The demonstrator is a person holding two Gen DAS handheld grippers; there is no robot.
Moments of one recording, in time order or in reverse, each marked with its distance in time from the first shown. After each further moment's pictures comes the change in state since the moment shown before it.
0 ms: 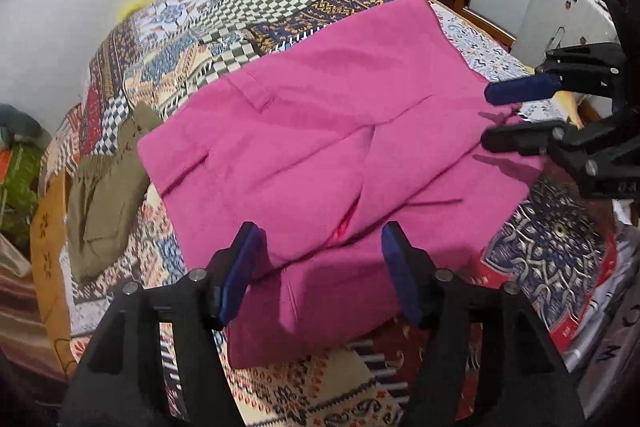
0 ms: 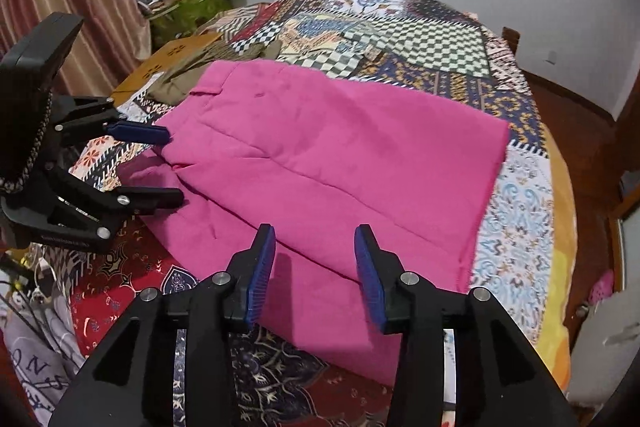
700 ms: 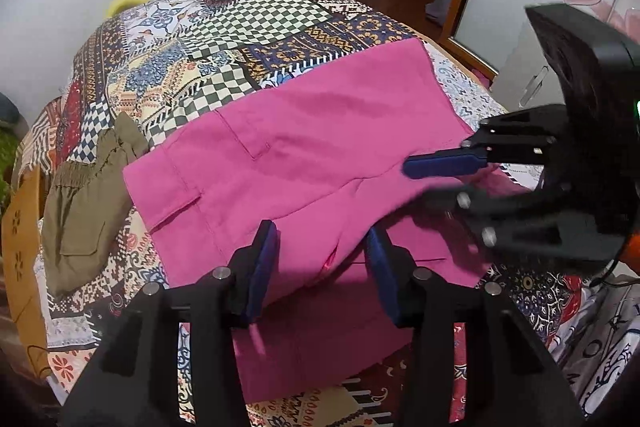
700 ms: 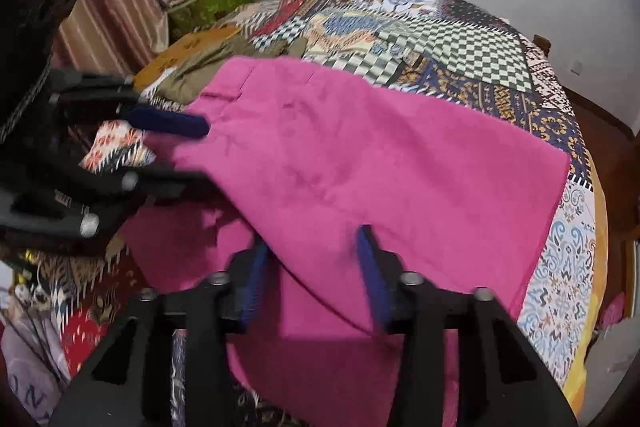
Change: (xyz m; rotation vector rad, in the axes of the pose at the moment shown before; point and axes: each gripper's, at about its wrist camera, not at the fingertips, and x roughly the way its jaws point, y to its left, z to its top) left arm -0.005 0.018 0.024 -0.082 -0.042 -0.140; right arm 0.034 0.014 0.026 -0.023 -0.010 0.064
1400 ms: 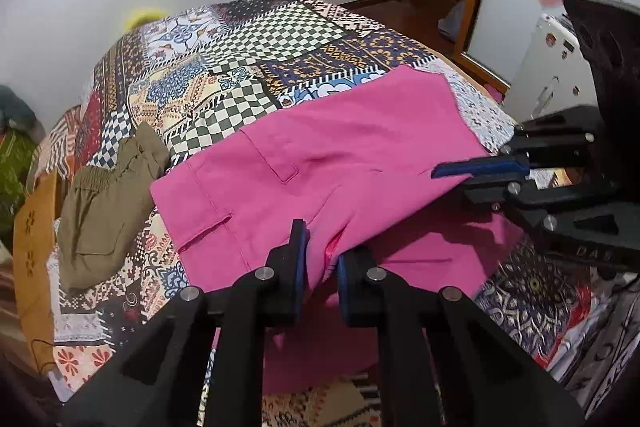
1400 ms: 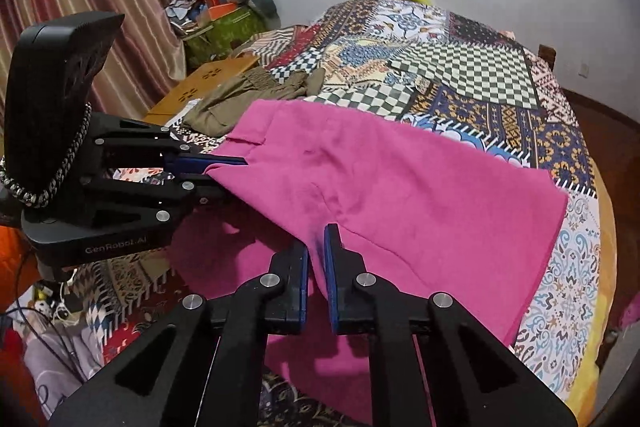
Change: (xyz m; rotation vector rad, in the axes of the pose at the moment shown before) left arm -0.015 -0.001 -0.009 -0.003 -0.074 0.062; right arm -0.030 0.013 0.004 0.003 -0.085 0.060
